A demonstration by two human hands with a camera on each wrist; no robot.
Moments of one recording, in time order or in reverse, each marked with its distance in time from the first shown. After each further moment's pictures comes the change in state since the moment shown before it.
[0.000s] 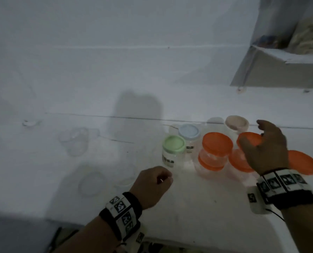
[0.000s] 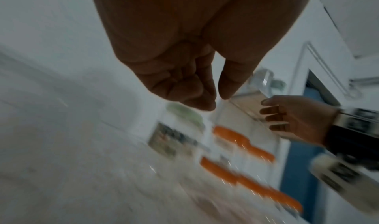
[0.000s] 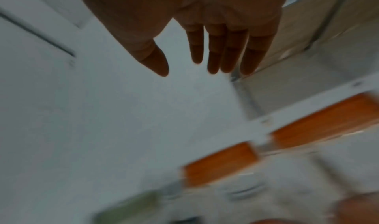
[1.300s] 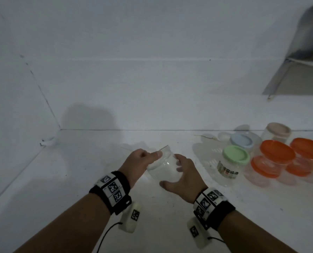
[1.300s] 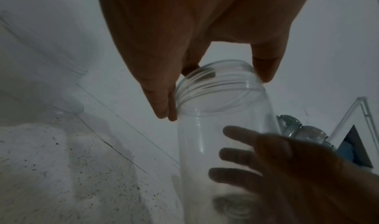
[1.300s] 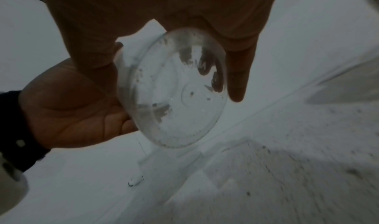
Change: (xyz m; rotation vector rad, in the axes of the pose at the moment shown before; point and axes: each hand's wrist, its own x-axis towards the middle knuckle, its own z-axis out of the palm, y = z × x) left_hand 0.065 -0.187 -0.241 -0.634 -0.015 -0.197; right_hand -0.177 -0.269 0.269 0.263 -0.601 0.030
